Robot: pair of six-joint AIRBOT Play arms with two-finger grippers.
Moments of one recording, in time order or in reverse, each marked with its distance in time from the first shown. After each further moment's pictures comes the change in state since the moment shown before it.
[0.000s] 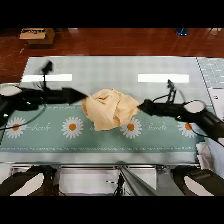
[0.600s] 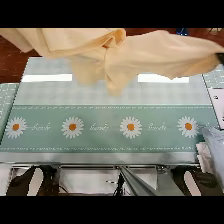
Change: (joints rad) left arm 0.422 0.469 0.408 -0.054 0.140 -0.220; right arm -0.338 0.502 0.537 -0.404 0.311 0.182
